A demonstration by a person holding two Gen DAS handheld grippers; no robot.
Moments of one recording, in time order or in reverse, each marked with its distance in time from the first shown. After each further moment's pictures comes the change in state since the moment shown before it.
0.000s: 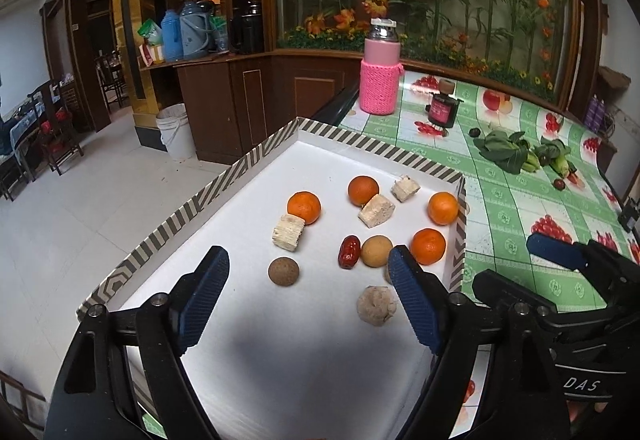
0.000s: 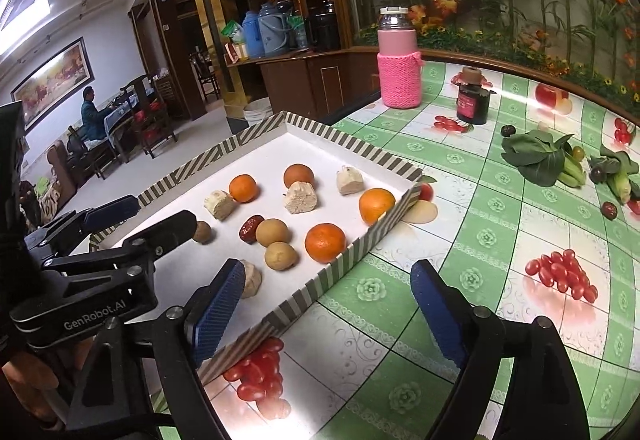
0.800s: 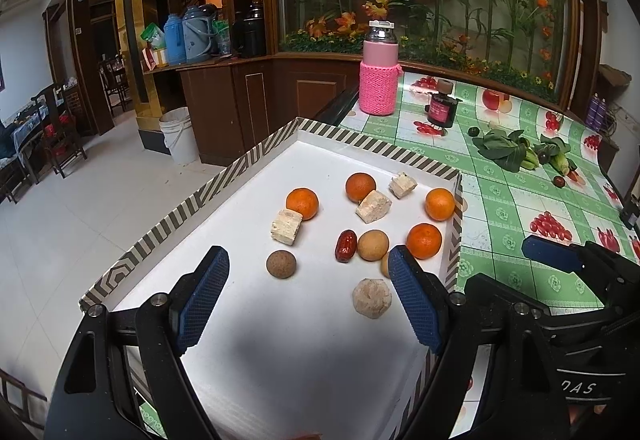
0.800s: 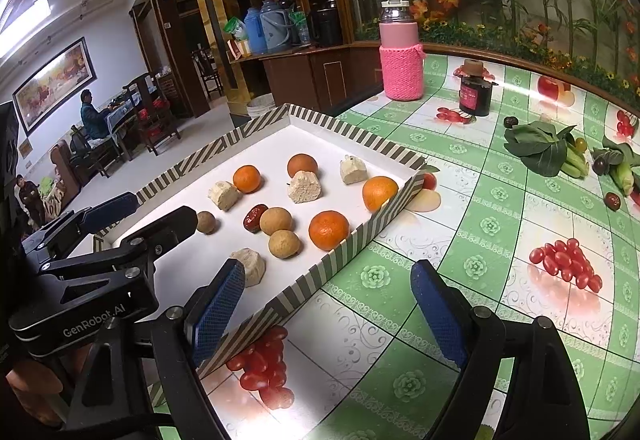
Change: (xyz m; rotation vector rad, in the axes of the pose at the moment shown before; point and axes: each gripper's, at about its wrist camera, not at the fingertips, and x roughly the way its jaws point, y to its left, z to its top) left arm -0.005 -0.006 -0.006 0.007 -0.010 0.015; right arm 0.000 0.001 -0.006 0.003 0.016 0.016
